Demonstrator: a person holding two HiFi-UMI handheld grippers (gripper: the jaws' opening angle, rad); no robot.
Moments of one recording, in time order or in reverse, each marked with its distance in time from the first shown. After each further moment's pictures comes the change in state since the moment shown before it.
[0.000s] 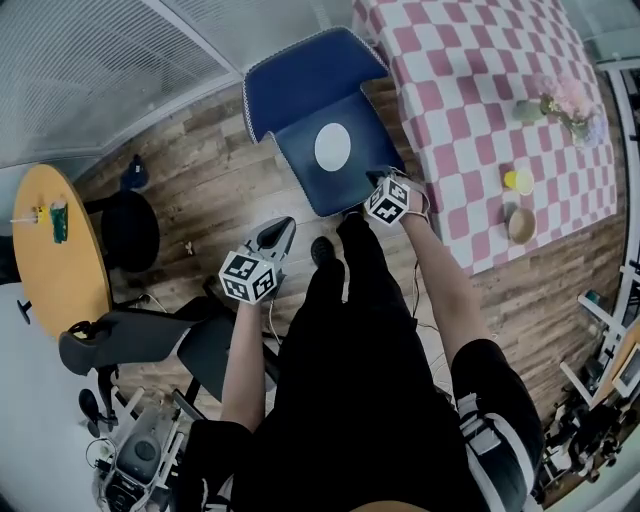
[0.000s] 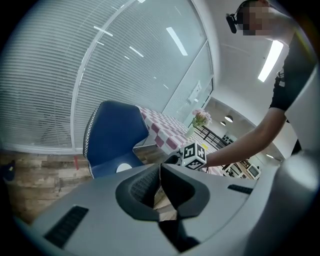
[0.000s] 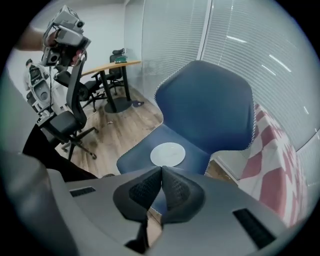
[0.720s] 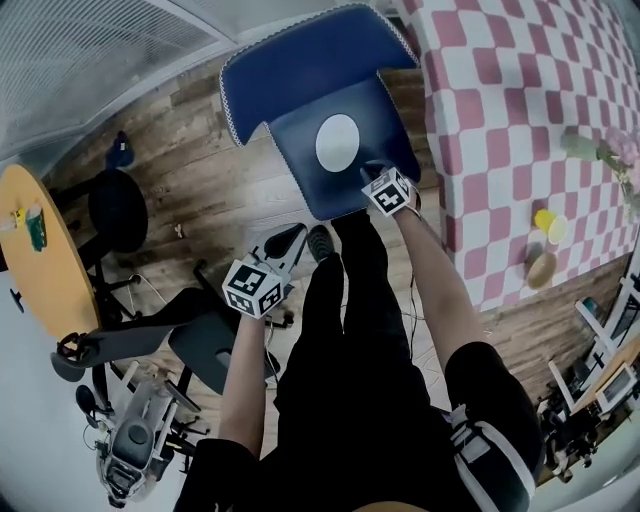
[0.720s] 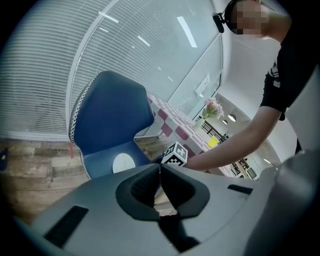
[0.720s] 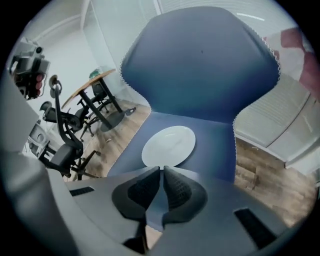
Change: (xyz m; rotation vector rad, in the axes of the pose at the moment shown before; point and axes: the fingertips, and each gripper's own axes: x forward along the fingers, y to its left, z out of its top) left arm 0.124 0.067 -0.027 -0.071 0.090 -0.018; right arm 0.182 -0.043 -0.036 0.343 -0.013 0.179
